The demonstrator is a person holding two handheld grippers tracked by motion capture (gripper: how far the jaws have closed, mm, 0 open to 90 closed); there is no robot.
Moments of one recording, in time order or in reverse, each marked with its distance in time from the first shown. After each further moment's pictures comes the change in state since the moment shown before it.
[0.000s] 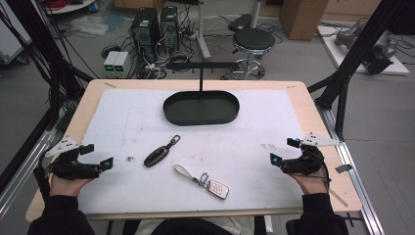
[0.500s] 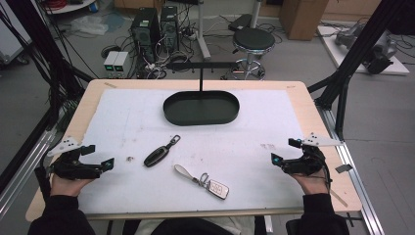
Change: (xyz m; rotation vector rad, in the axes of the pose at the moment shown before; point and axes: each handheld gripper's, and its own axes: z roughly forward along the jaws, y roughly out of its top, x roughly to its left) left arm -0.001 0.000 0.002 0.017 -0.007 -0.001; right arm -0.002 -0.001 -0.002 0.008 -0.014 -0.001
